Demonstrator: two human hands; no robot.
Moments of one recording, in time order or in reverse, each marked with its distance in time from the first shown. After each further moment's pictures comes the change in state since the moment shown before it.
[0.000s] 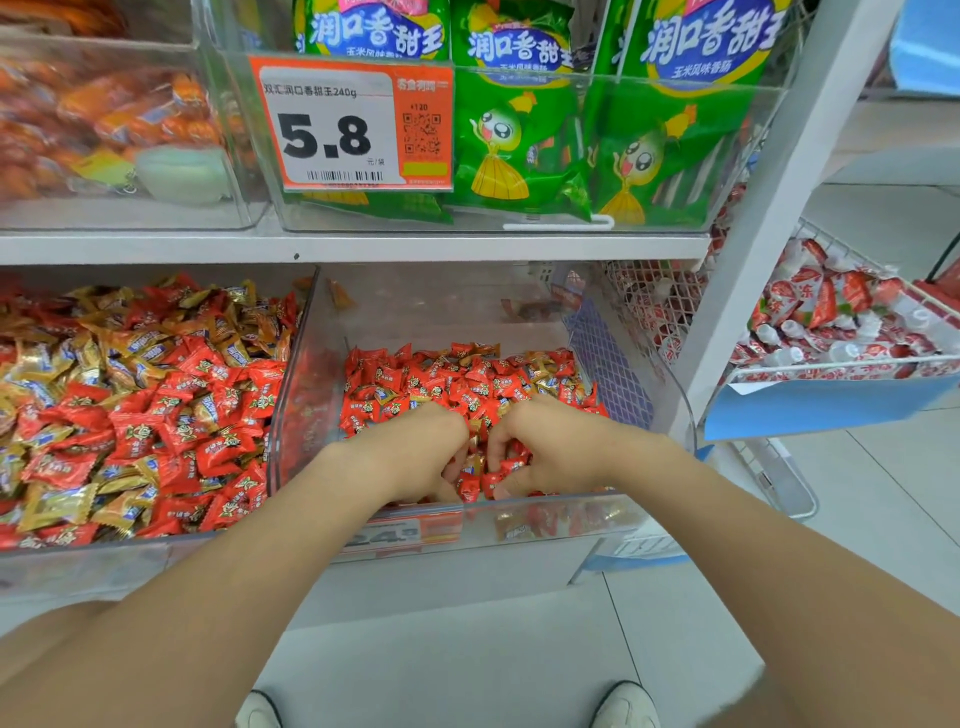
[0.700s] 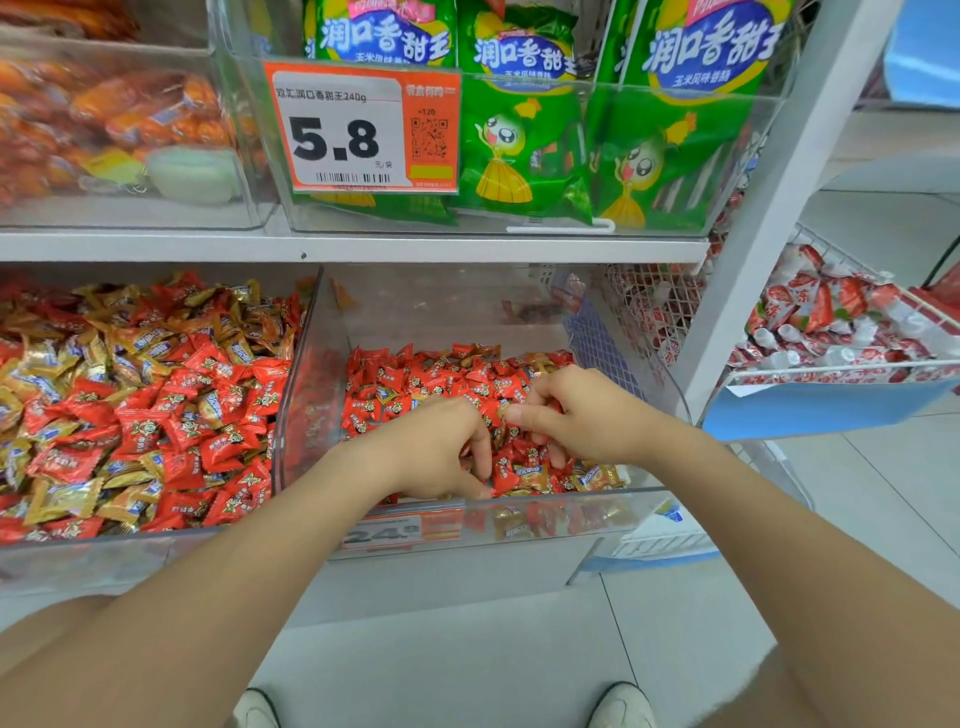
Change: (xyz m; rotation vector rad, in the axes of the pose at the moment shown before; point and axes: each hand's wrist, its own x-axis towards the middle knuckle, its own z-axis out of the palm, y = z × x) left_hand -0.005 0.014 -0.008 -0.206 0.078 0.069; right_hand -0.019 0.003 -0.023 0.217 0.188 0.244
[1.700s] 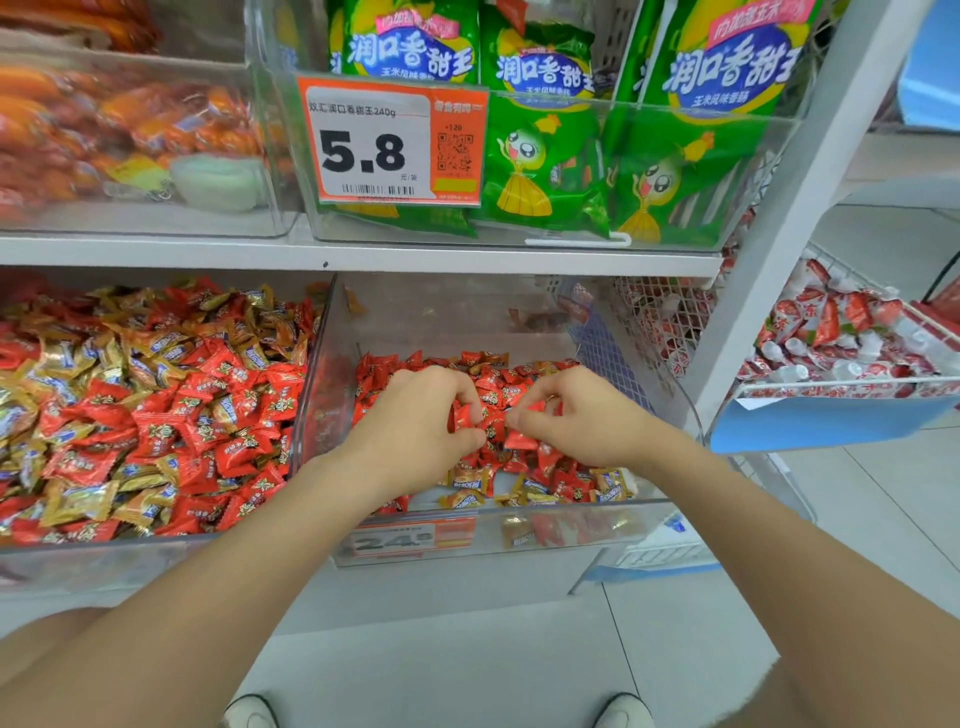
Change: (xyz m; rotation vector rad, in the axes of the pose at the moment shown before) left_hand -0.033 0.003 -0.016 -0.162 0.412 -0.182; right_hand 0.008 -0.011 0.005 0.101 0.094 0.081
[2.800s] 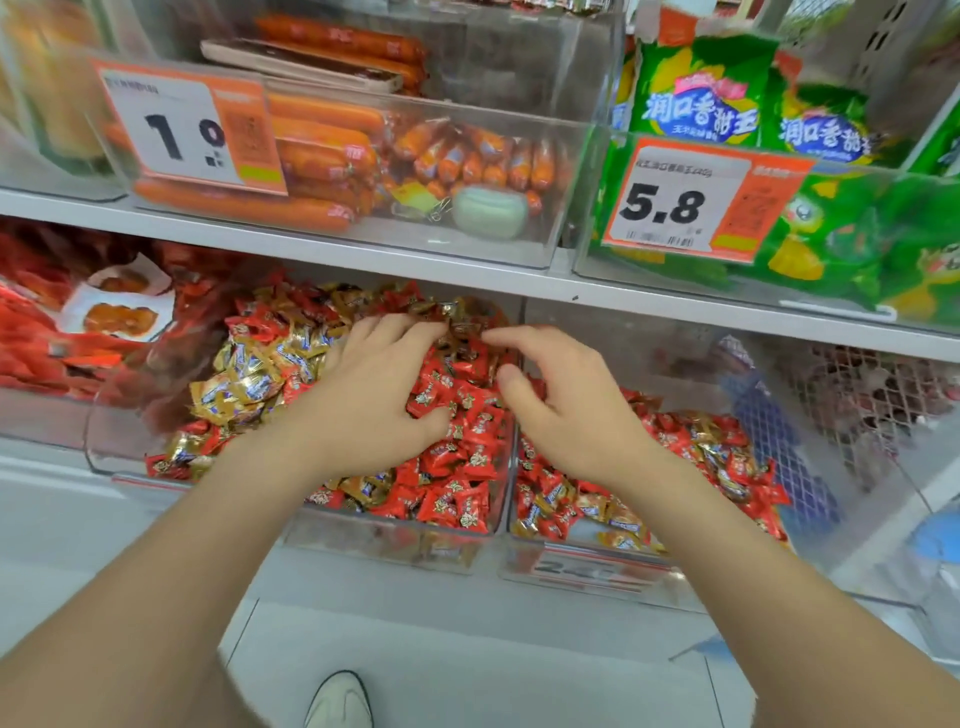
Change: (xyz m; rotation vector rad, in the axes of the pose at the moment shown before) left_hand -0.069 -0.130 -0.126 0.279 0.160 -0.103; right_hand 0.041 -0.175 0.079 -0.072 0.247 -0.535
